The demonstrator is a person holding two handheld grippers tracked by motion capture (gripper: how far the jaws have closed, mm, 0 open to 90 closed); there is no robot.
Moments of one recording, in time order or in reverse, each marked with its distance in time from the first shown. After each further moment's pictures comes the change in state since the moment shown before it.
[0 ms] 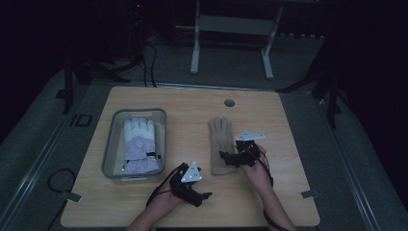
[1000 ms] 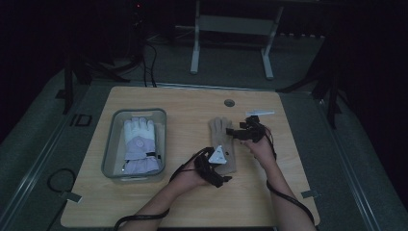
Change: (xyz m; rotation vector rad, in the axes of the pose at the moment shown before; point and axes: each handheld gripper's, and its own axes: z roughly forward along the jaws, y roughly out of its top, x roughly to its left) left arm 0.027 0.063 0.060 0.058 -0.061 0.144; right arm -0.074 0.038 0.037 -0.022 0.070 0.179
